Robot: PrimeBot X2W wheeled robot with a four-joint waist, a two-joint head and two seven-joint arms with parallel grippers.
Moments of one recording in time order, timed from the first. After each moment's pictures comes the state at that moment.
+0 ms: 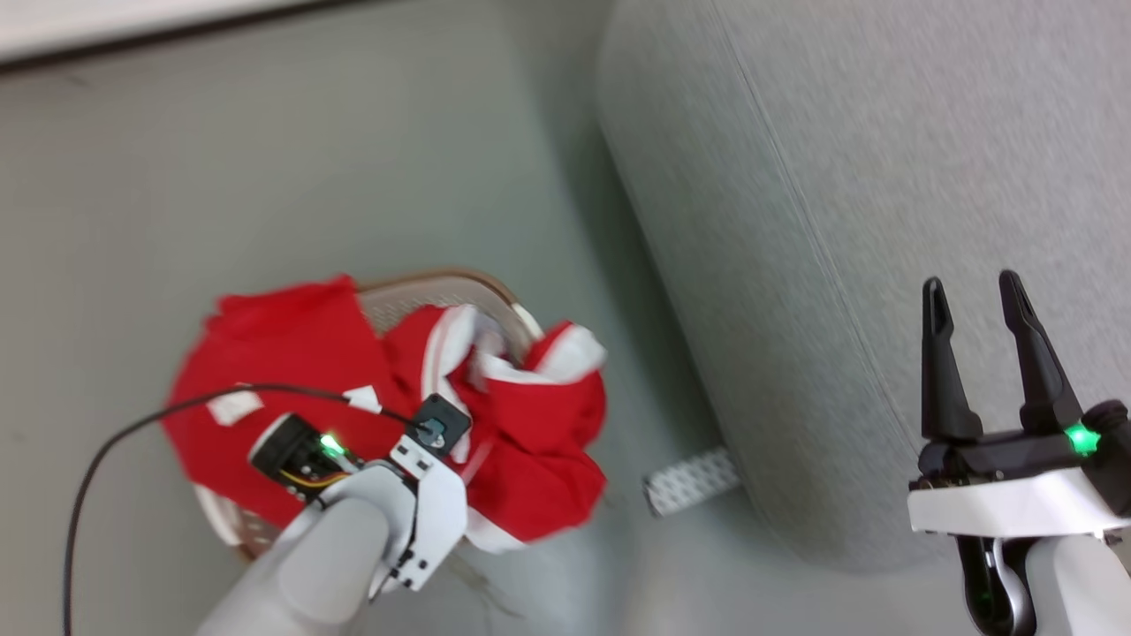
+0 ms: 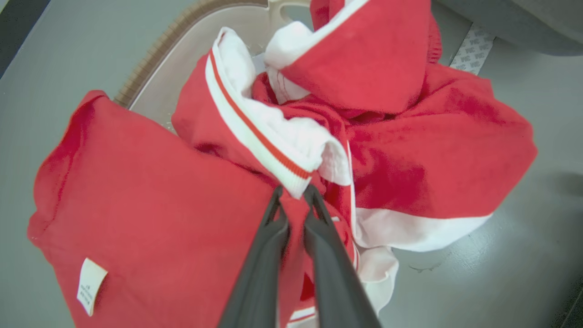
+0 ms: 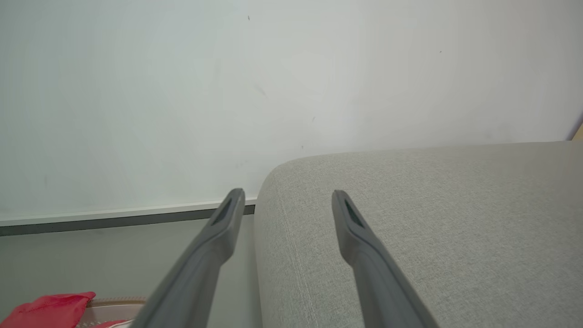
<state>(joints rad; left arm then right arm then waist) -0.75 0.16 -0.71 1.03 -0.02 -0.03 0.08 -0.30 -0.05 0.05 0.09 0.29 0.13 -0.26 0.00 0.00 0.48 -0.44</state>
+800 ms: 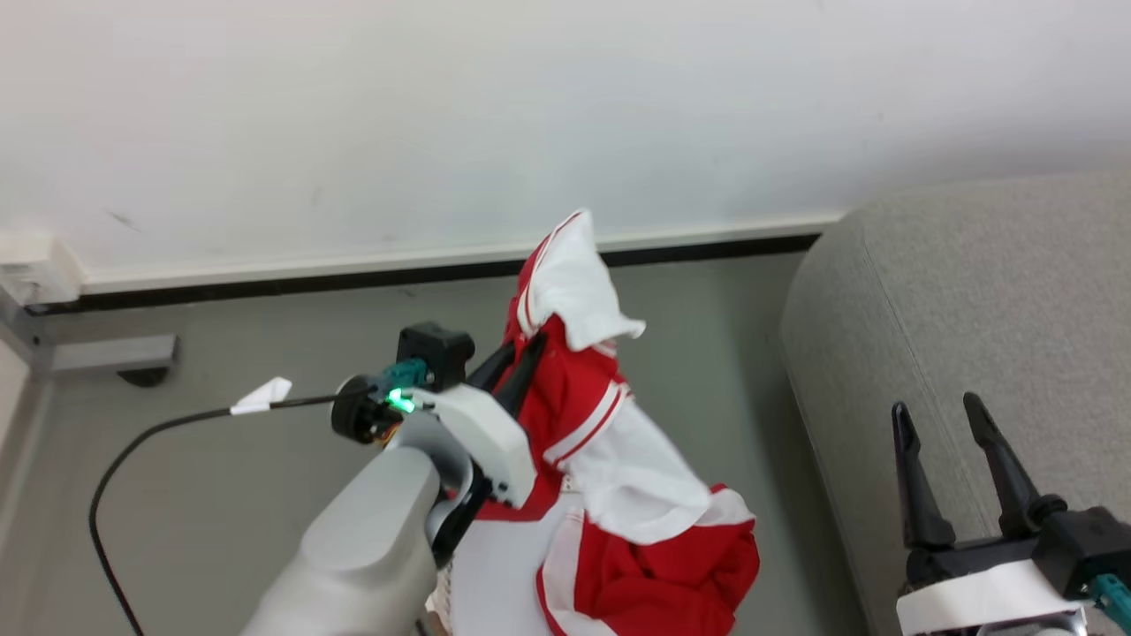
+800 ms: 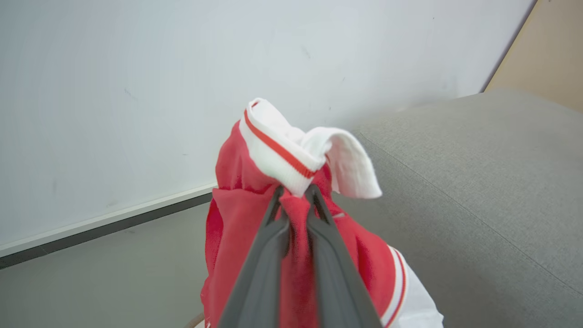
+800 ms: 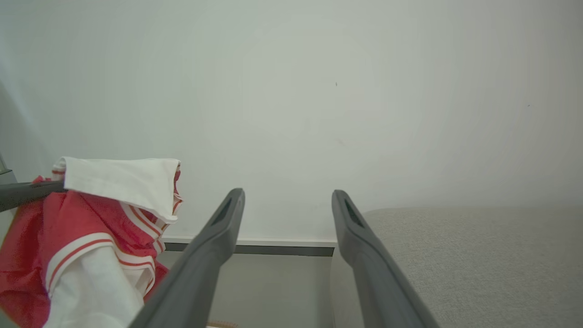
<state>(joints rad) -0.77 0.07 -0.63 0.92 -0.47 -0.13 -0.25 -0.15 -0.07 0.05 0.17 0.20 0.13 -0.26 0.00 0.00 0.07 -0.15</state>
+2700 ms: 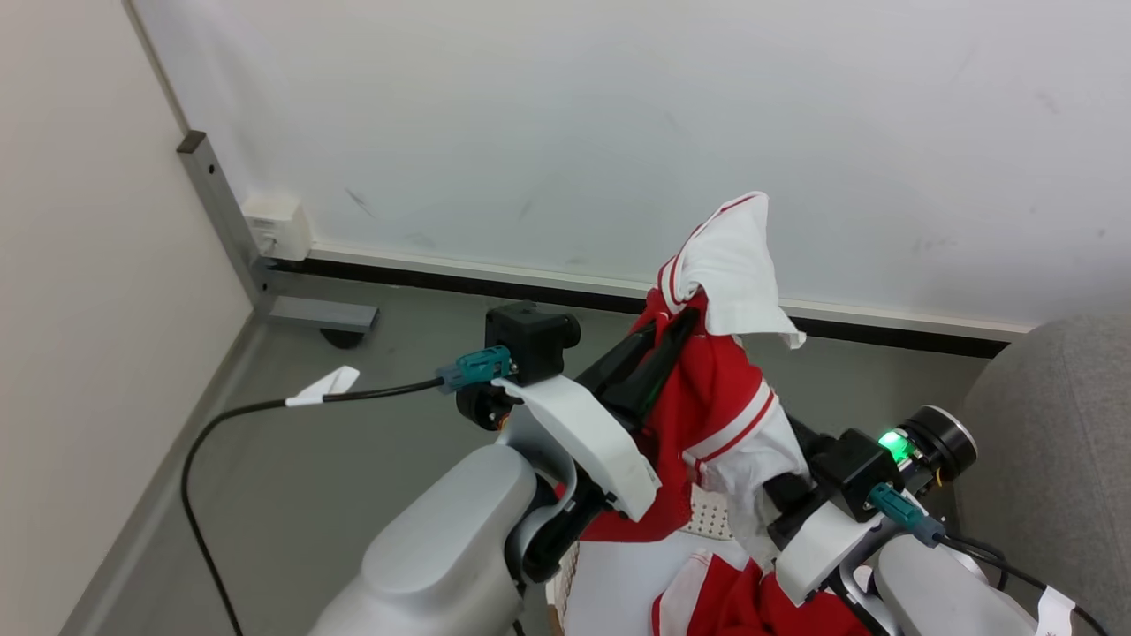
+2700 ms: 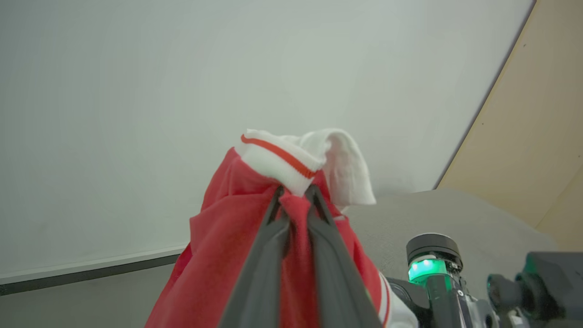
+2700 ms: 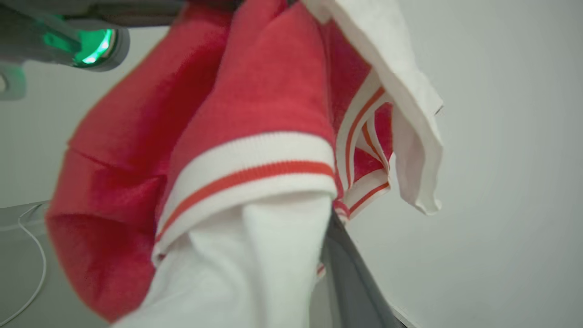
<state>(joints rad) -0.73 0.05 -0.78 0.48 -0.75 -0.10 -0.17 -0.52 -0.18 0.61 0.52 0.22 0.13 -0.26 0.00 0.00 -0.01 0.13</state>
